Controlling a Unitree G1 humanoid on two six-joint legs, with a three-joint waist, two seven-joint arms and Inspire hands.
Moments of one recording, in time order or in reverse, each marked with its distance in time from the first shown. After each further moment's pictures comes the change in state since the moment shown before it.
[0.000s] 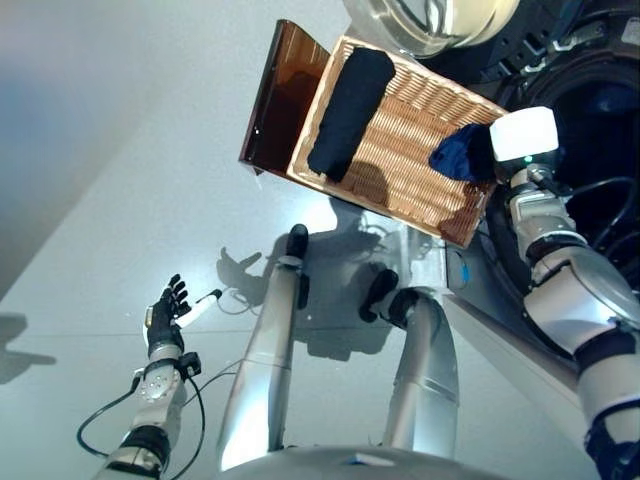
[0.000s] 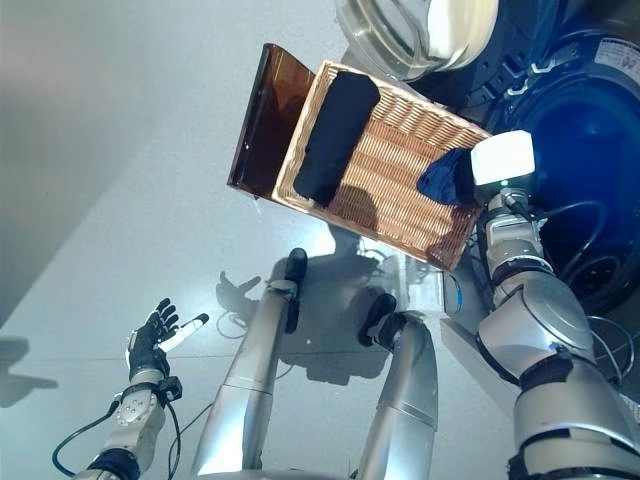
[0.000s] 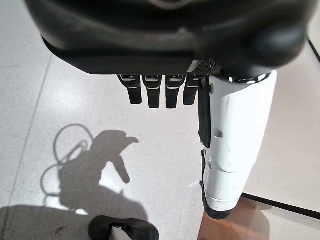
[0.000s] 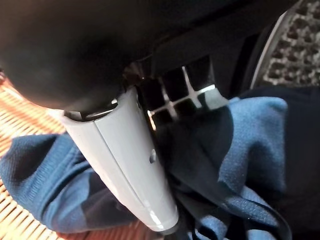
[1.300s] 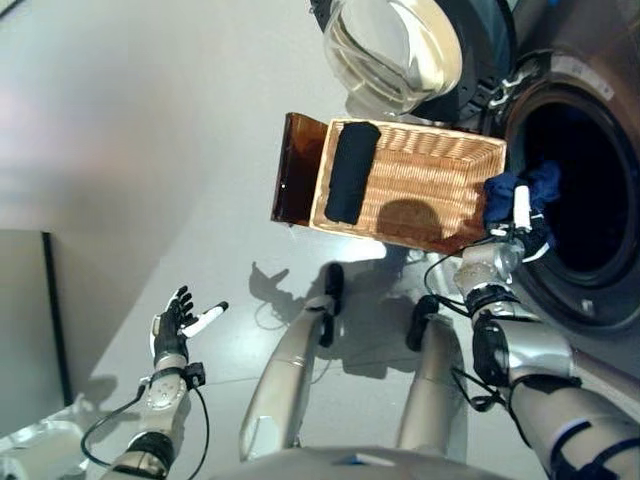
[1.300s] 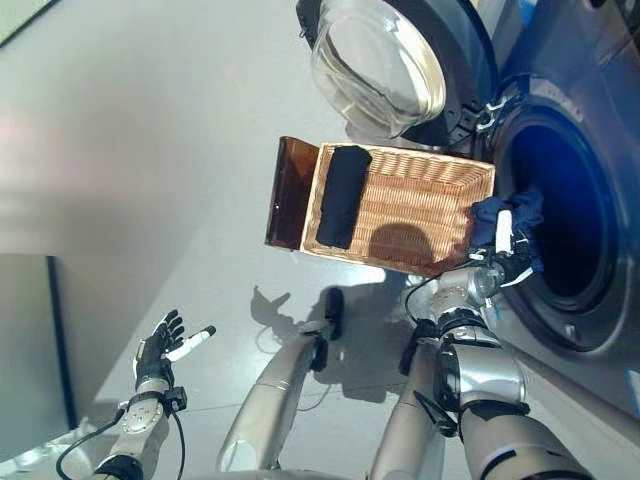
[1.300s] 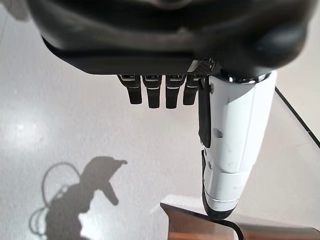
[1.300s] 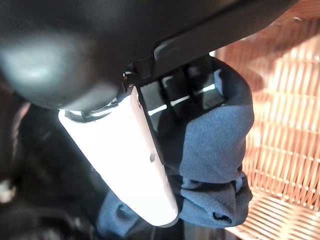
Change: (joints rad) left arm 0.031 -0.040 -0.016 0.059 0.058 -0.001 0.002; right arm 0.296 0.323 -1.112 -0.258 1.879 -0.616 0.156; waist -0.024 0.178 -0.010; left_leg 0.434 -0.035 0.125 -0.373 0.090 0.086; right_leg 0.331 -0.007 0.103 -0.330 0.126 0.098
